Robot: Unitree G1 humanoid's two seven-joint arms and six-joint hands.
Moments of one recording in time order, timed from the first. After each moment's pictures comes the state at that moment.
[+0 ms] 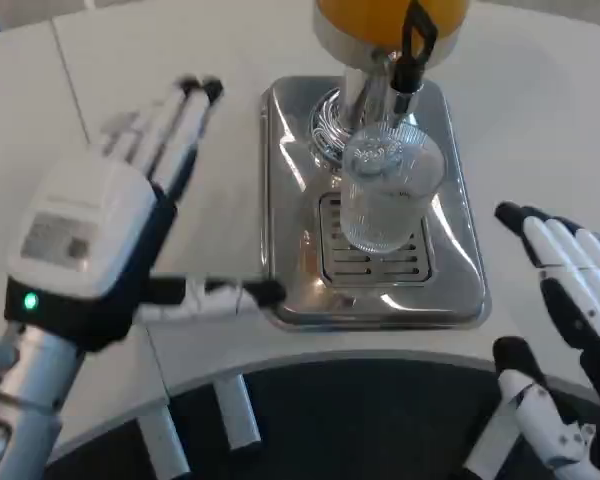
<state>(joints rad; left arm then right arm) -0.20 0.66 -0.11 -0.08 0.83 -0.22 0.35 0.51 -0.19 -0.19 -0.95 -0.66 -0.21 0.26</state>
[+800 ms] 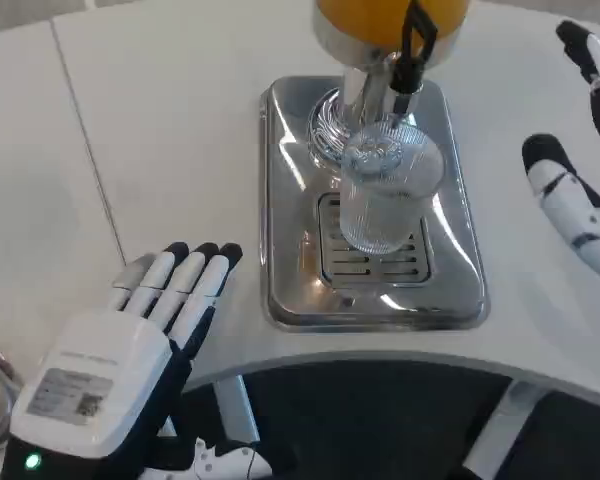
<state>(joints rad) 0.25 0.57 -0.06 -0.39 0.90 -0.19 0.21 -0.11 -0.29 -0.19 -0.75 -0.40 0.21 0.31</state>
